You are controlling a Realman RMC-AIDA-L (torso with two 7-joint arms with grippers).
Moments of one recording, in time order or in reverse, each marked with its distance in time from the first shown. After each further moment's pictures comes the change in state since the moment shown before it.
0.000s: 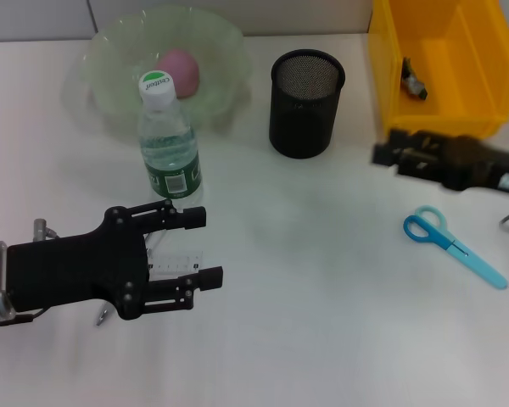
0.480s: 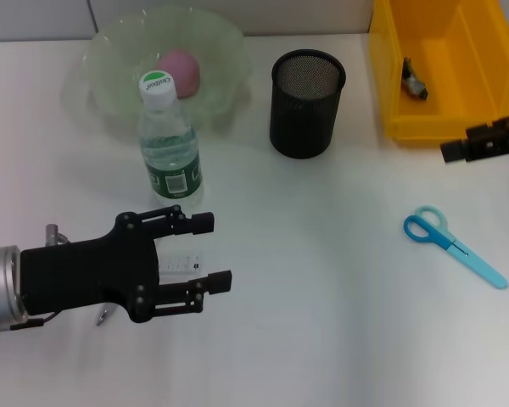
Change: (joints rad) left arm -0.004 -0.009 0.025 -0.021 0.001 -0.037 0.003; right arm 0.115 -0.034 -0.076 -0.653 -0.503 -0.209 0.659
